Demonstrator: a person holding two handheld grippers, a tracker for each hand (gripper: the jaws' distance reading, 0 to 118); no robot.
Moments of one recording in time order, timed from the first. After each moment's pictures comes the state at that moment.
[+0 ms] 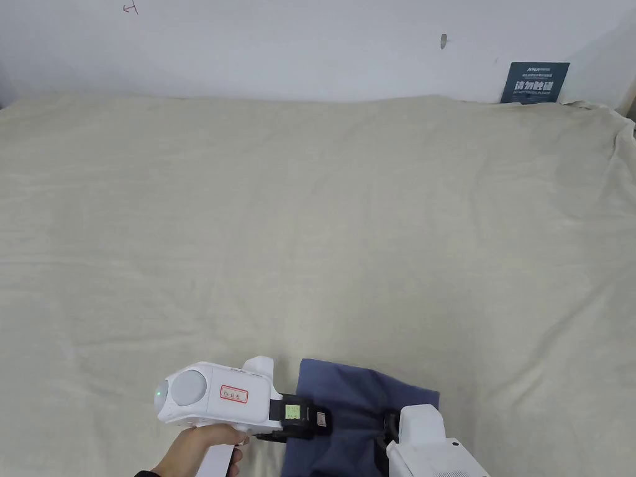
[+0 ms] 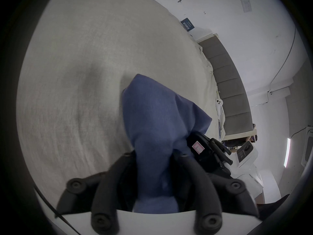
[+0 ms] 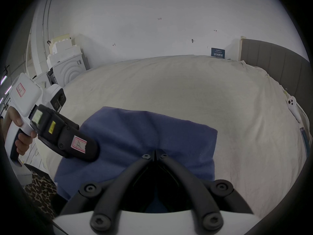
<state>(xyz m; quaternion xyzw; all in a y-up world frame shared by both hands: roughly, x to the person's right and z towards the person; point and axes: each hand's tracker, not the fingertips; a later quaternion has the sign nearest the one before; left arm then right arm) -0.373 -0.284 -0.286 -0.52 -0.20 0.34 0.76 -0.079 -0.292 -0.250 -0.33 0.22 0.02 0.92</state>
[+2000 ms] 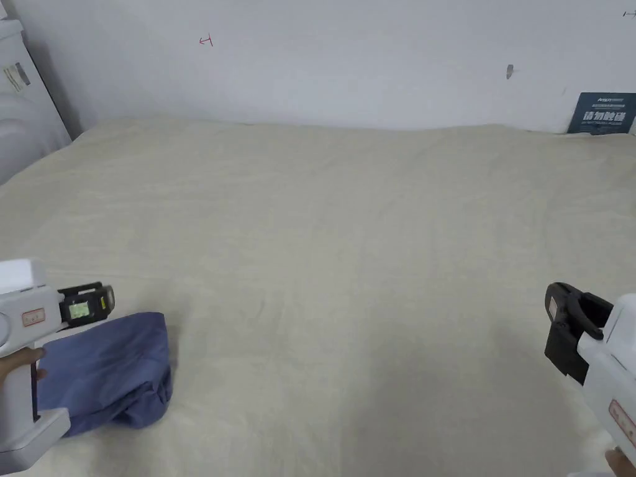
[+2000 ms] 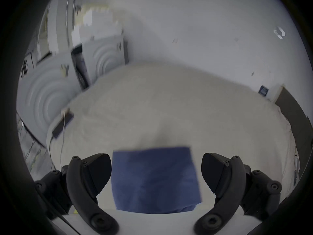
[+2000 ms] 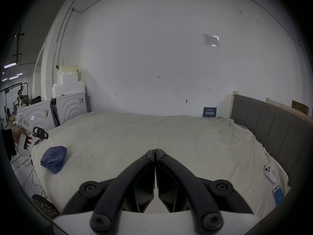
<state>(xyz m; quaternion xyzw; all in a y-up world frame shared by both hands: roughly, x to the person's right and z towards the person) -0.626 -0.088 -0.195 -0.27 0.25 0.07 0.93 -0.073 -0.085 -0.281 -0.12 0.21 0.03 0.97</state>
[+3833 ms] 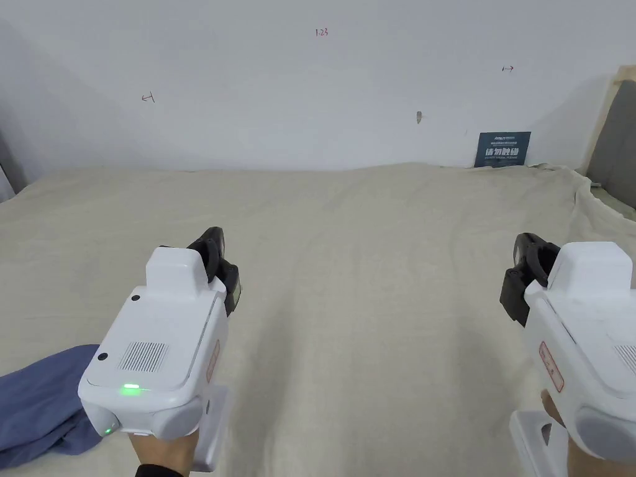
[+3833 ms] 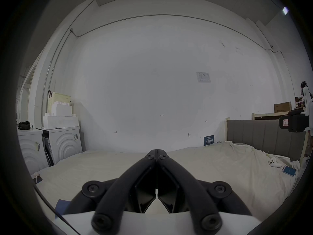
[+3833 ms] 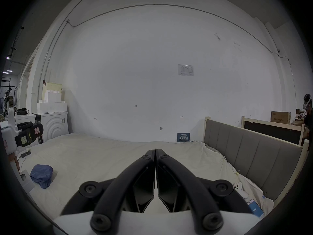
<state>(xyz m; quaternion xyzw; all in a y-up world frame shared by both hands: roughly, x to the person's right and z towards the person) -0.315 -0.039 -0.181 0.04 0.11 -0.04 0.99 0.017 -0.013 -0.231 -0.01 0.11 0.02 0.99</state>
